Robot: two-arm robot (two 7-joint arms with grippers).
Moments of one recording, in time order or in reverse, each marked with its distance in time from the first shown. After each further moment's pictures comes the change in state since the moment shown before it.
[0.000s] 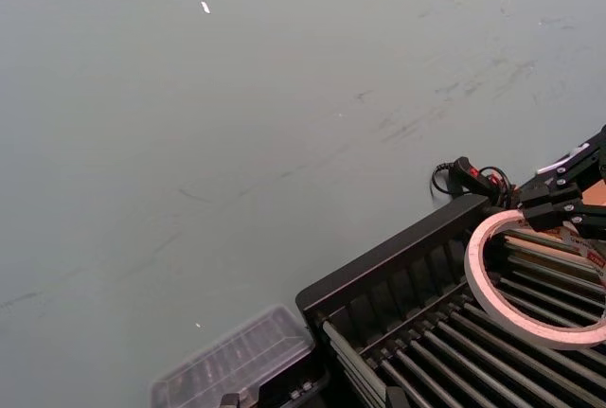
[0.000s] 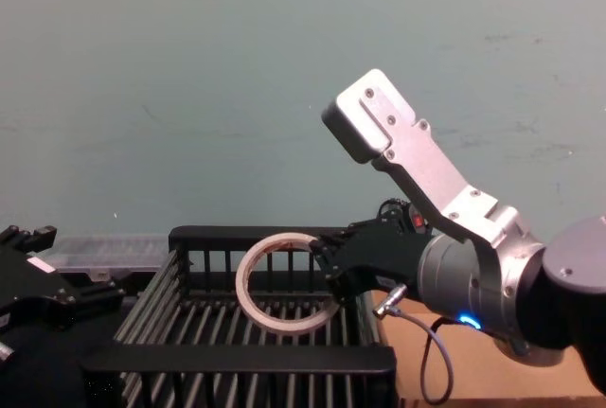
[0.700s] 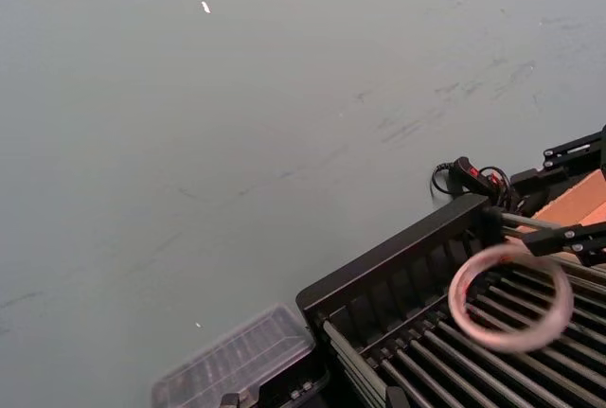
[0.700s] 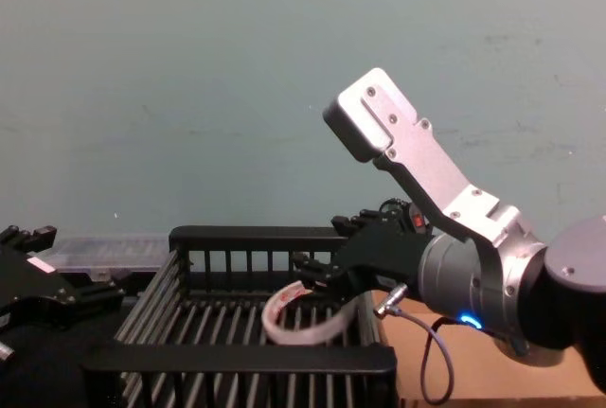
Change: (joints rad) left arm 0.000 0.000 0.000 0.000 0.000 0.000 0.000; right arm -0.001 0.002 0.000 -0.004 0.007 0.002 0.003
